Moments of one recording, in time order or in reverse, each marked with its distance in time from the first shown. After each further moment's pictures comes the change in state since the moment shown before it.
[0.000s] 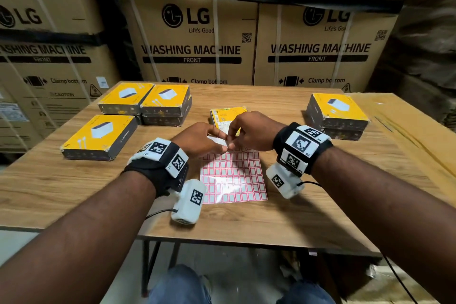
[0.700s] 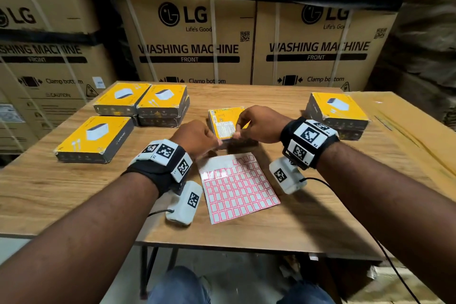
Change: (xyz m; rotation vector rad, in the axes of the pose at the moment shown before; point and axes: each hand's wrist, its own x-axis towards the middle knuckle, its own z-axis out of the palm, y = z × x) left_hand 0.012 -0.002 0.004 0.147 0.141 -0.107; right_hand 0.009 0.026 -0.005 0.175 0.030 0.153
